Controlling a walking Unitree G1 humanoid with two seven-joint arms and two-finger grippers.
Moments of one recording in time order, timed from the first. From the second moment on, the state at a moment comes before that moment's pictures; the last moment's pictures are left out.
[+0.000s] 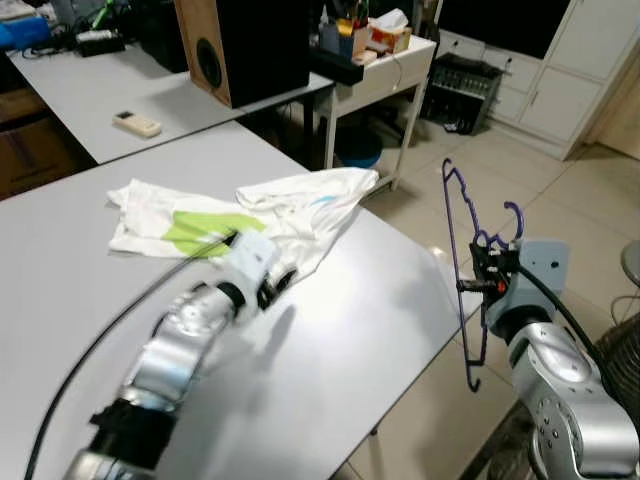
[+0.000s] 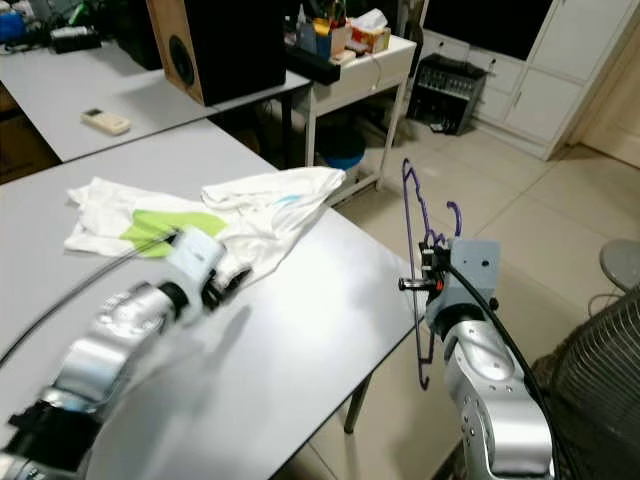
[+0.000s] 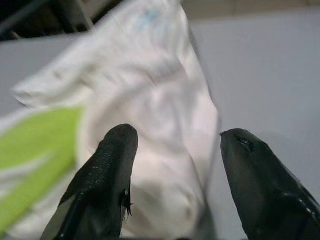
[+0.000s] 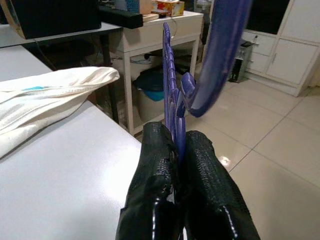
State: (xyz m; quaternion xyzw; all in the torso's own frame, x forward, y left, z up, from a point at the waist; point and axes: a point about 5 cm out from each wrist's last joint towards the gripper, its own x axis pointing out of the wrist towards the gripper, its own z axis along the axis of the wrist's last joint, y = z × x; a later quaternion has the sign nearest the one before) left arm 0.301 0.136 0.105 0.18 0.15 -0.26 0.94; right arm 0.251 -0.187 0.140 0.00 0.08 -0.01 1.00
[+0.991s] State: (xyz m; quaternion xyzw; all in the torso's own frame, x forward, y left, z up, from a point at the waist) left arm 0.321 0.156 0.079 0.22 0.18 -0.24 0.93; right arm 0.251 -0.189 0.140 0.00 0.08 -0.02 1.00
